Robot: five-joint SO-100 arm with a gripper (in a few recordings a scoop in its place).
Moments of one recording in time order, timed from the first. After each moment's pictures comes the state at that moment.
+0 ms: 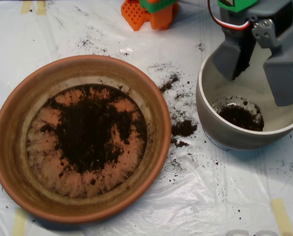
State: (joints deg) arm -25.7 85.3 59.9 89.0 -15.3
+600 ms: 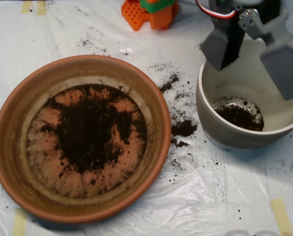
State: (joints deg) arm -24.3 91.8 65.4 91.4 -14.8
